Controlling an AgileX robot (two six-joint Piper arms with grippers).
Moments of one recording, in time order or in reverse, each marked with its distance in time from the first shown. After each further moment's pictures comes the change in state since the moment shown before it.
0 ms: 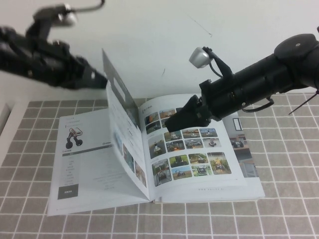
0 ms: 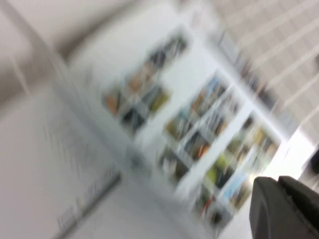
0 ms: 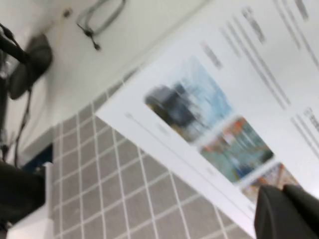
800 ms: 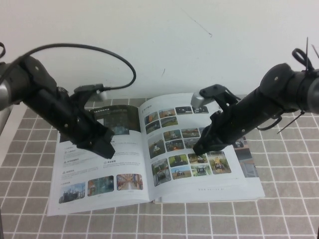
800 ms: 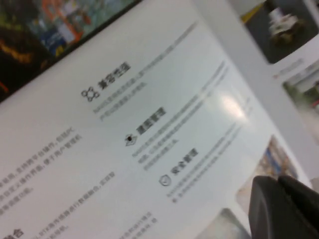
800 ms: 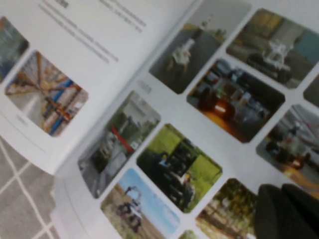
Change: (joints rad) right arm 0.000 0.104 0.048 -0.390 -0.331 0.213; left arm -0.048 0.347 -0.030 0.204 0.057 -0.113
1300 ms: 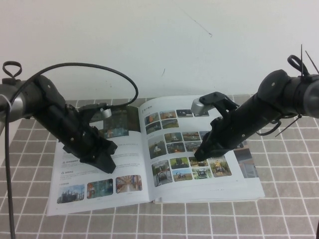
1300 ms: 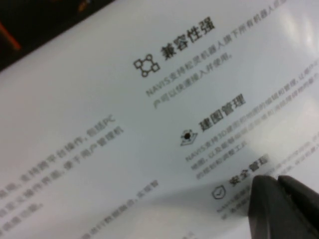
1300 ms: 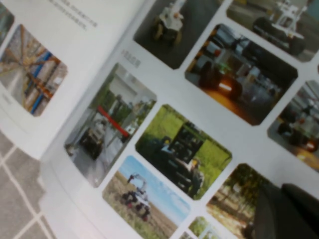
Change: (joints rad) right arm -0.002 0.043 0.004 -0.015 0.013 0.010; left arm 0.000 0.127 0.000 0.019 -0.027 -0.025
